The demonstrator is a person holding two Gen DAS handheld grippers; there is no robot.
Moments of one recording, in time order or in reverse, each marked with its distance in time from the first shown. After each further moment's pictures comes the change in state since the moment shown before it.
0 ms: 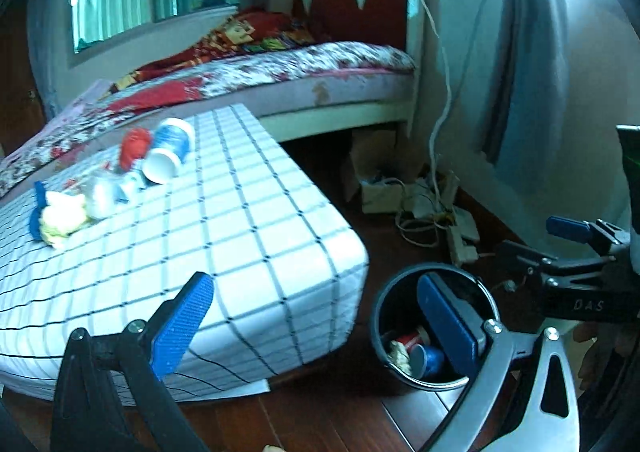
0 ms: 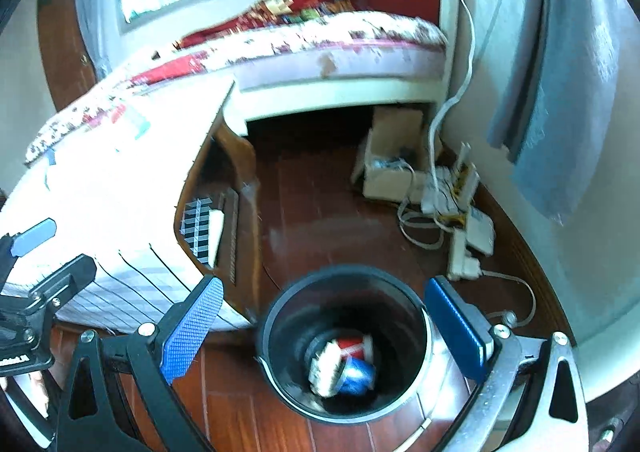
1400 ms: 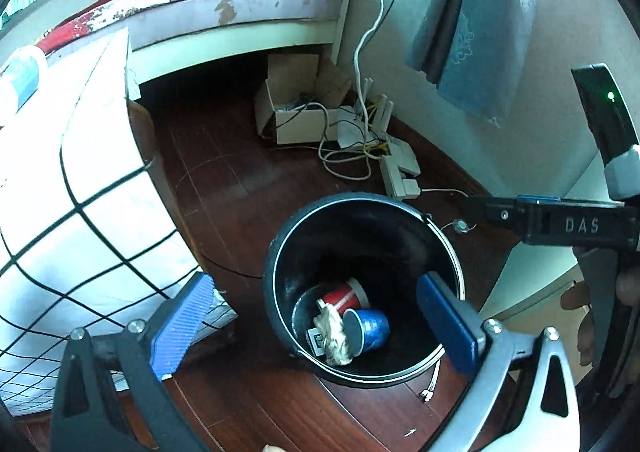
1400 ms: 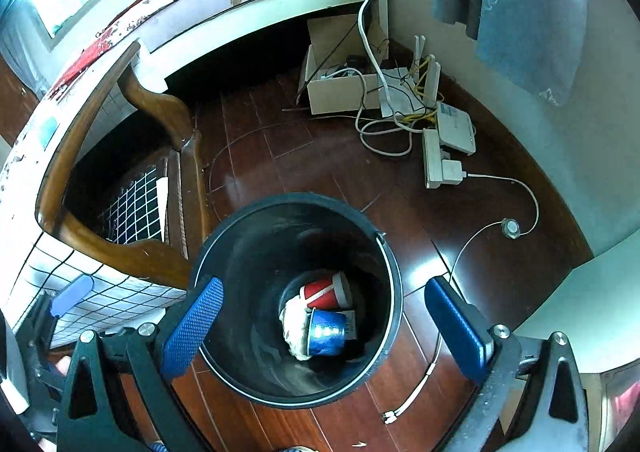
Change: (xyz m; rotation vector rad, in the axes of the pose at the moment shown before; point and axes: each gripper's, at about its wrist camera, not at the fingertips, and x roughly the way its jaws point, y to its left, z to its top) left arm 0.094 -0.086 -0.048 0.074 0.228 -0.263; right arm 0.081 -0.108 -0.049 0.238 0.296 -0.050
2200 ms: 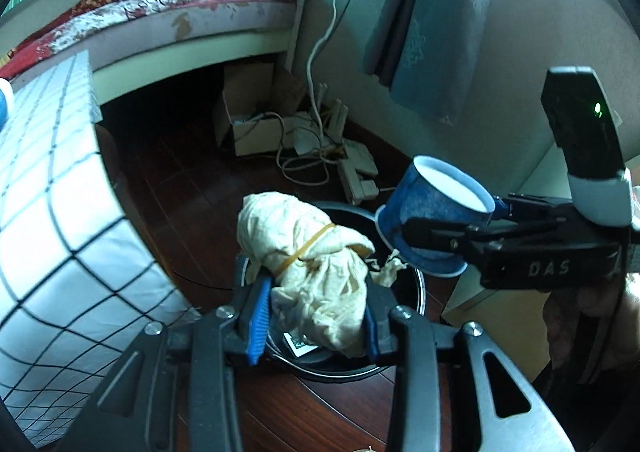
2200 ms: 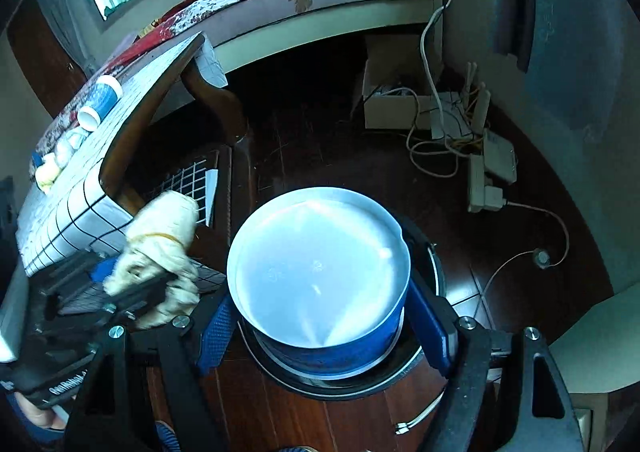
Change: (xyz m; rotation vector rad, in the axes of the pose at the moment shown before) left arm -0.007 -0.017 0.008 0.085 0.004 -0.153; right arm -0.012 0.023 -0.007 -0.096 -0.043 0.160
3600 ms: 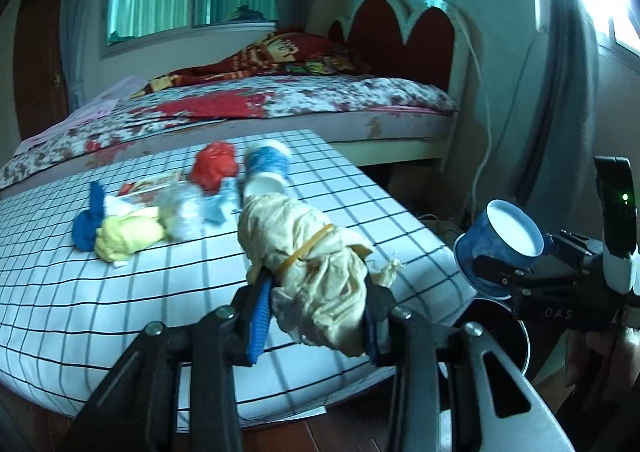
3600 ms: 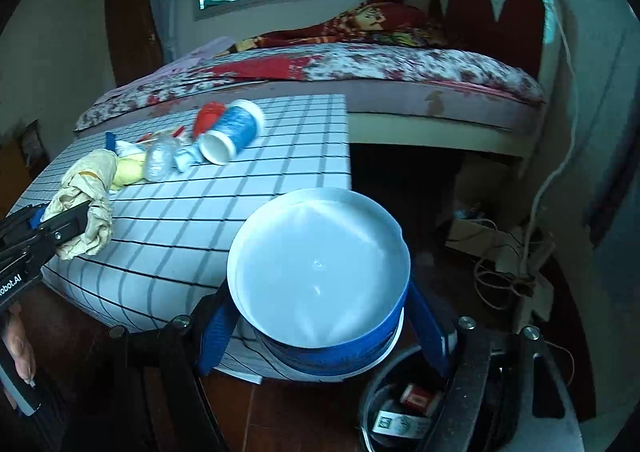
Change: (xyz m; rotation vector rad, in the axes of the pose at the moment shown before) left arm -0.182 0.165 -0.009 -0.184 -0.322 0.405; right arm -0.018 0.206 0.049 -0.339 -0.241 0.005
